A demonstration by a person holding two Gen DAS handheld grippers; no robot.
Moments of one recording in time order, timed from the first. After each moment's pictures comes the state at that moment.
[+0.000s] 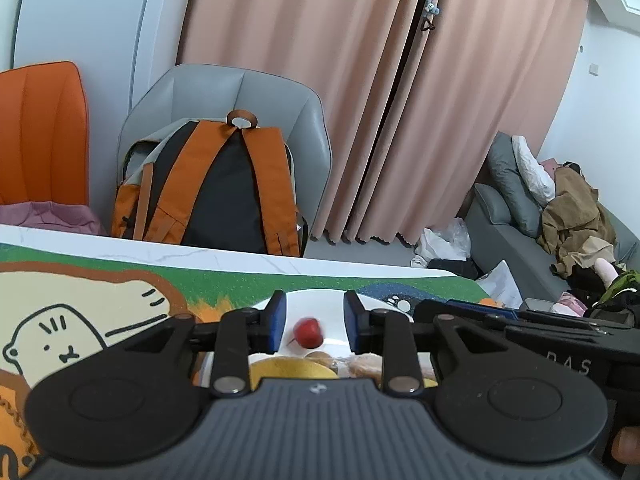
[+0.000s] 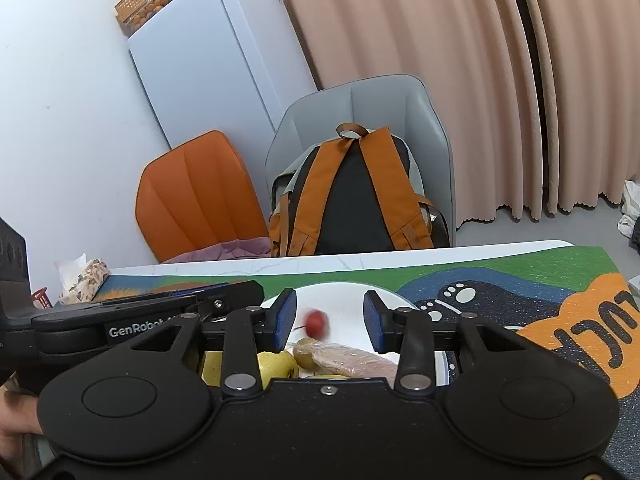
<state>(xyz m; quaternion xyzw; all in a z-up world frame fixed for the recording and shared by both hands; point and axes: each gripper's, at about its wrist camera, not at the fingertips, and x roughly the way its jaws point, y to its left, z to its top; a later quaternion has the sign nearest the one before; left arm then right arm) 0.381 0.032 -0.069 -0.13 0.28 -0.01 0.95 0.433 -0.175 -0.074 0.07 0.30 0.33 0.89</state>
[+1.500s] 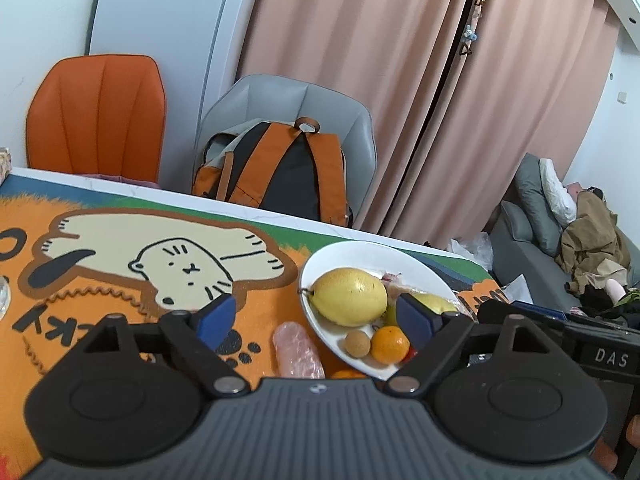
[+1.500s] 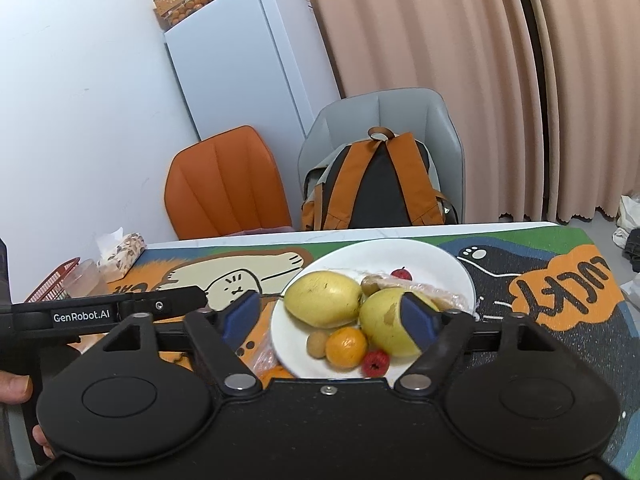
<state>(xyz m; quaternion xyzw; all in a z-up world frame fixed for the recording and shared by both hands) 0.240 0.062 -0.043 -0.16 0.28 0.05 0.95 0.323 -0.185 -0.046 0.05 0.28 0.34 0.90</state>
